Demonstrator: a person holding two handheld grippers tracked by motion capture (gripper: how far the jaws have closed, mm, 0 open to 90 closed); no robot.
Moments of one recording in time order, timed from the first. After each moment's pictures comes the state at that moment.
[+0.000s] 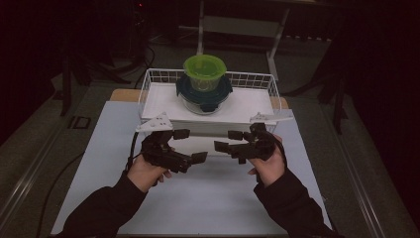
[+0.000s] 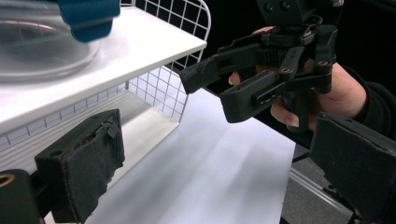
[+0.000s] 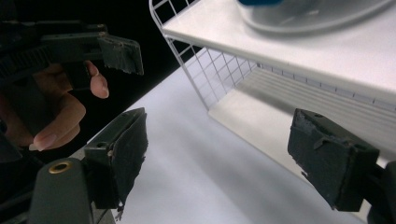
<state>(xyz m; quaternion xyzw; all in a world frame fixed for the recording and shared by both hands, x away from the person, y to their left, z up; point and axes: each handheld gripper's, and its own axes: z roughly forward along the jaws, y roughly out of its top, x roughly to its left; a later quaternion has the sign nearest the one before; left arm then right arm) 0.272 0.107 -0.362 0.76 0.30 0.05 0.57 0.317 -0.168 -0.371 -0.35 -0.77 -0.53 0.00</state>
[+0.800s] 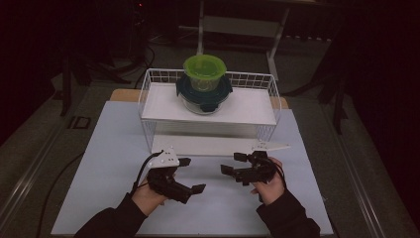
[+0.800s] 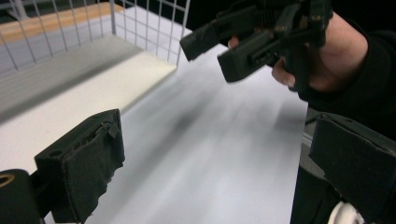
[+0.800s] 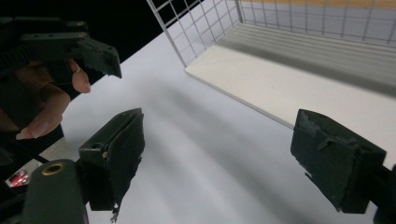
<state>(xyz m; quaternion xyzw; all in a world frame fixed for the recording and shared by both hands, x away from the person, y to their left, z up) 0.251 0.101 -0.445 0.80 0.27 0.05 0.53 0.302 -0.196 -0.455 -0.36 -0.78 -0.52 -0.01</state>
